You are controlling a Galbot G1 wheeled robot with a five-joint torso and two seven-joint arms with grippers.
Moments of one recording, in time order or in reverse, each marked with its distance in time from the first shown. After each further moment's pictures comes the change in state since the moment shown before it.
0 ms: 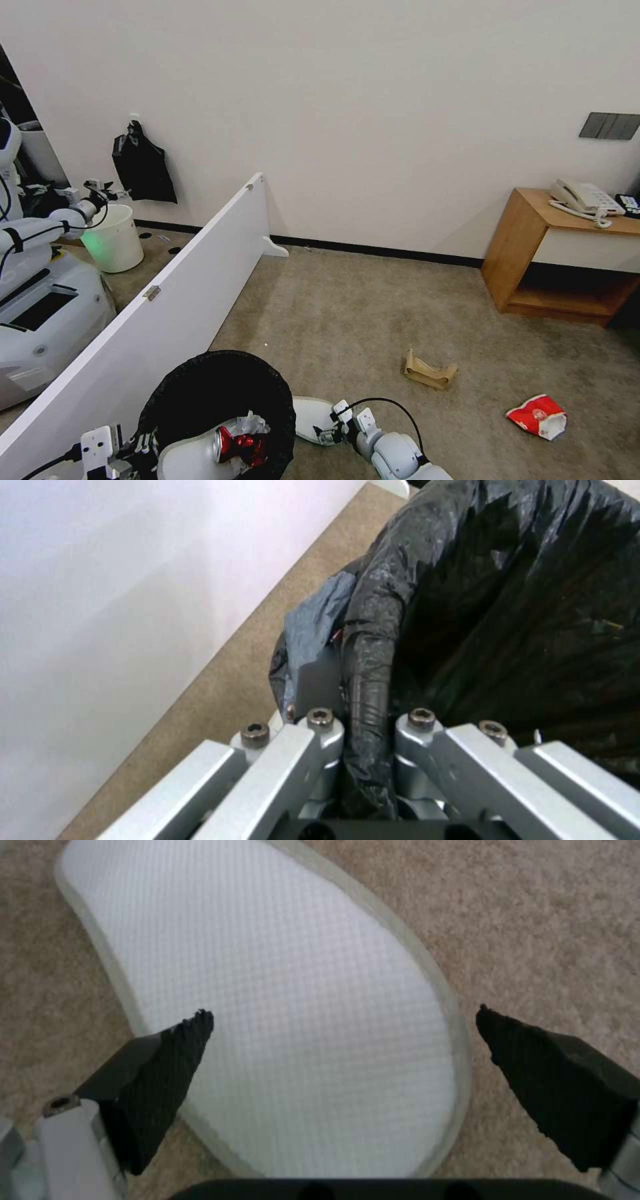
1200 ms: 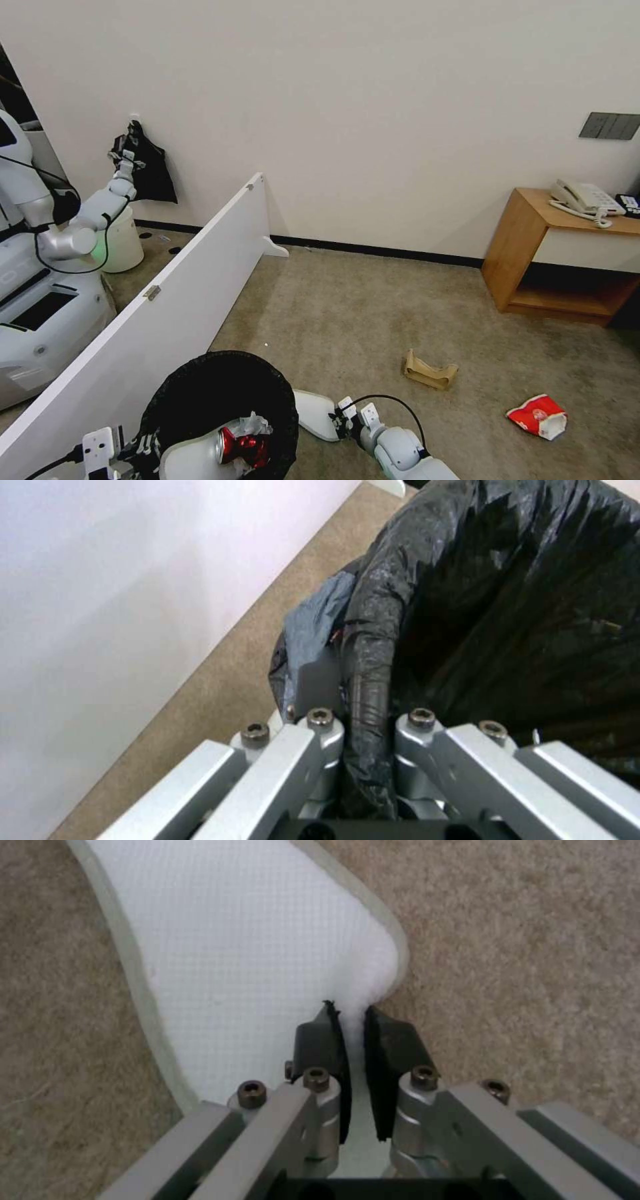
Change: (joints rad) left arm 0.010 0.000 0.003 -0.005 -0.005 -0.005 0.005; right arm 0.016 0.006 0.040 -0.044 -0.001 -0.007 -0.023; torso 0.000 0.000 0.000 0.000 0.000
